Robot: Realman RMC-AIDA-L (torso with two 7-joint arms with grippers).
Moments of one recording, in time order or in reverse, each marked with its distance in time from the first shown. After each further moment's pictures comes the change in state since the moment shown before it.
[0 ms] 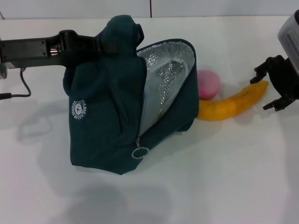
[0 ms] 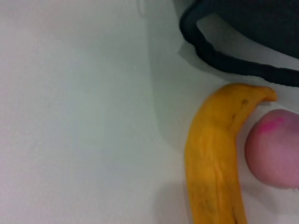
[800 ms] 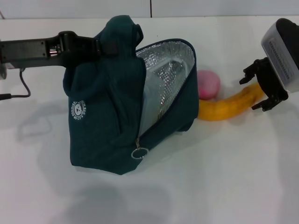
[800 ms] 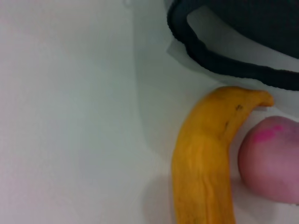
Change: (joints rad) left arm 0.002 0.001 0.001 -0.001 0.001 -0.002 0.009; right arm 0.033 0.032 -0.013 0.095 -0.015 0.117 -0.015
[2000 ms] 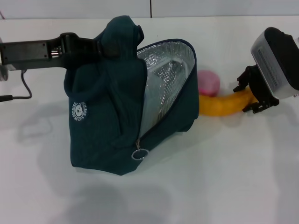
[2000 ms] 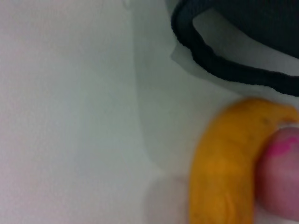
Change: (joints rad) left arm 0.000 -0.003 0.000 -0.006 0.002 0.000 0.000; right arm 0.026 0.021 -0.002 0.085 -0.001 0.063 -0.008
